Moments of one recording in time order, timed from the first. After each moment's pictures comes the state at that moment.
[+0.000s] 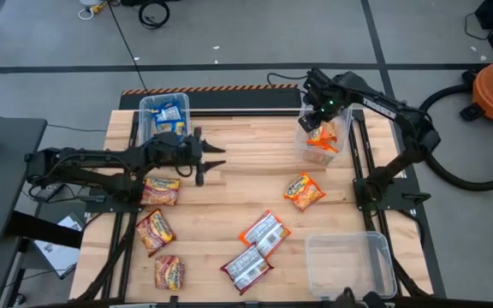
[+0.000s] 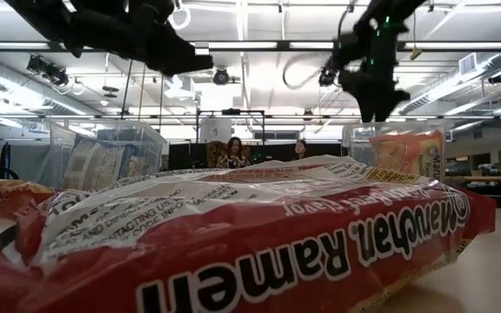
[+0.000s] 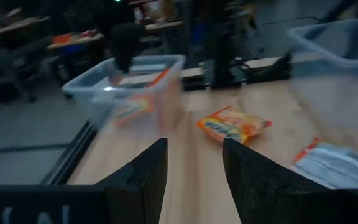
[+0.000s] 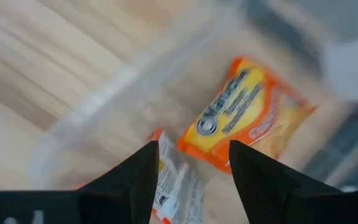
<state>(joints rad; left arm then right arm) 0.23 1.09 0.56 0.37 0.09 0.20 -0.77 1.51 1.40 -1.21 0.00 0.20</state>
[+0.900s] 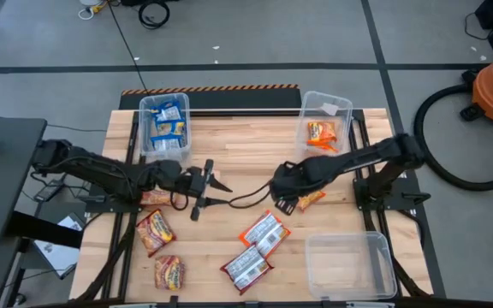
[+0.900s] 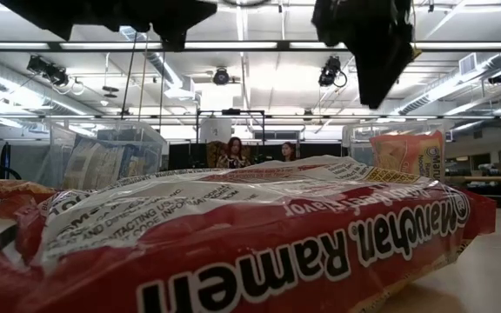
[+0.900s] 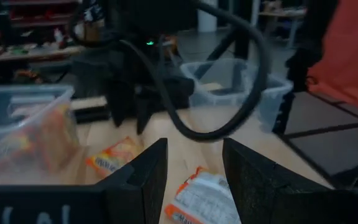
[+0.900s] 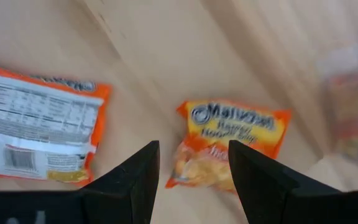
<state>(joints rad) -0.13 1.19 0.56 0.53 0.06 0.06 0.20 1.67 1.41 -1.22 0.22 0.84</state>
